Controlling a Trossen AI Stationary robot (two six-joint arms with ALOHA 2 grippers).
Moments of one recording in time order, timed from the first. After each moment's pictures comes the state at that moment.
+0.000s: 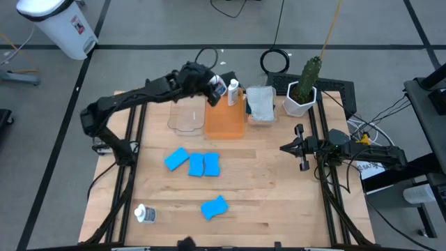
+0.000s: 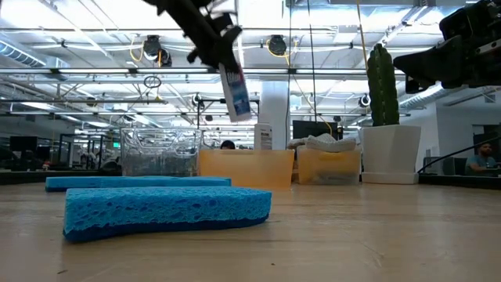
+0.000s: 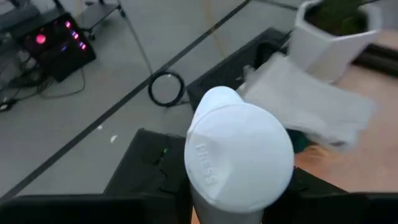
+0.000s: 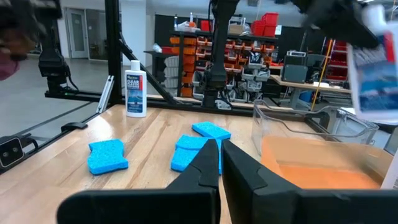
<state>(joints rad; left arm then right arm) 0.47 1.59 1.45 -0.40 -0.23 -0.02 -0.10 0.03 0.02 0.08 -0.19 -0.07</state>
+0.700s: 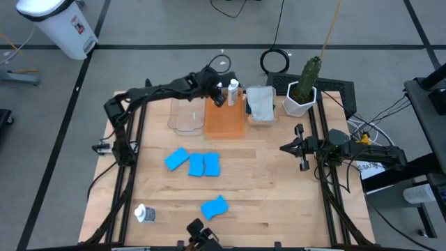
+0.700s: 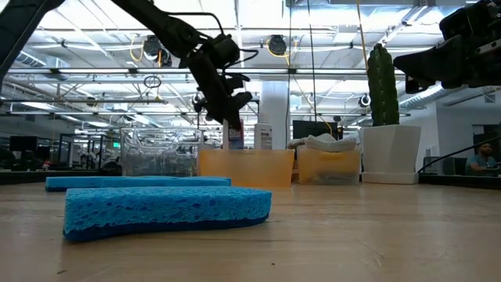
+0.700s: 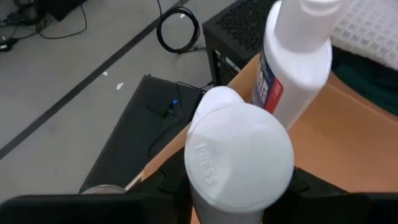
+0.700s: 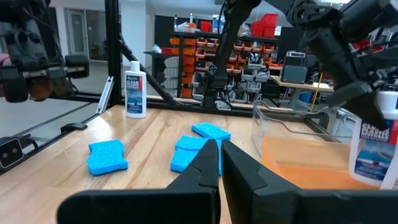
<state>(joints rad) 0.57 1.88 1.45 -0.34 -0.21 -0.04 -0.11 0.03 0.01 0.08 -0.18 -0.07</state>
